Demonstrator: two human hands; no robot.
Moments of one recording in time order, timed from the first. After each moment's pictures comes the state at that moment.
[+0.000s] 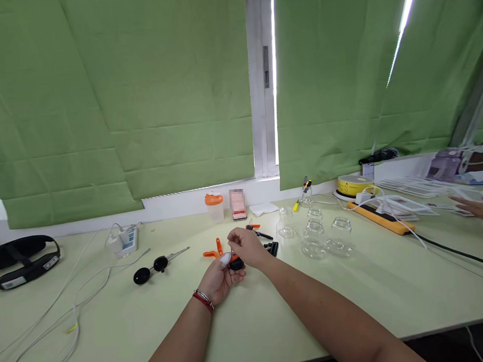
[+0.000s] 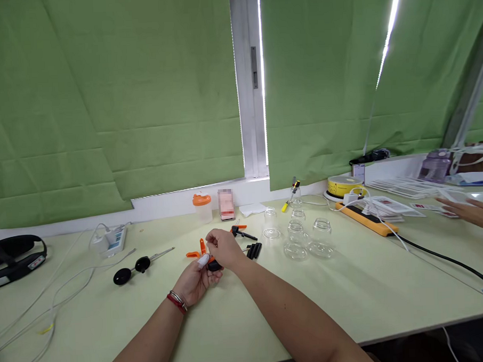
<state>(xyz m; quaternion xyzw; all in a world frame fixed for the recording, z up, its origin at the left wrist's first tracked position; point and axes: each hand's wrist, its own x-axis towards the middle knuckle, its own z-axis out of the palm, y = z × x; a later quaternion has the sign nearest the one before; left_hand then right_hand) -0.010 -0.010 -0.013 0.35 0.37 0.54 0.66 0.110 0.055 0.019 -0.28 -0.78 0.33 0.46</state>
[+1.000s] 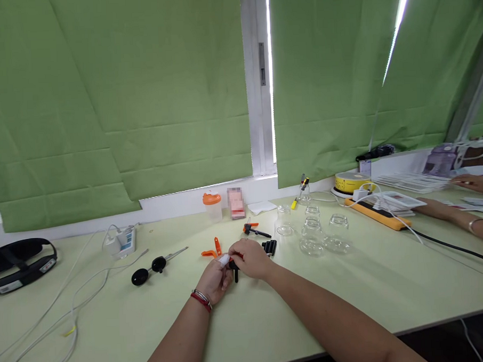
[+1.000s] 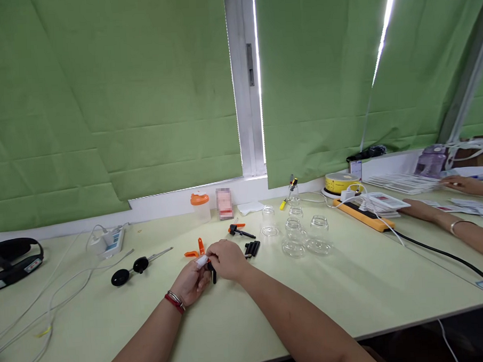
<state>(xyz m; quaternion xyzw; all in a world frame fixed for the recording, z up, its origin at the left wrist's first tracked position) -0.010 -0.010 -0.015 0.39 0.45 0.53 0.60 0.129 0.038 0.007 -0.28 -0.88 0.14 0.35</state>
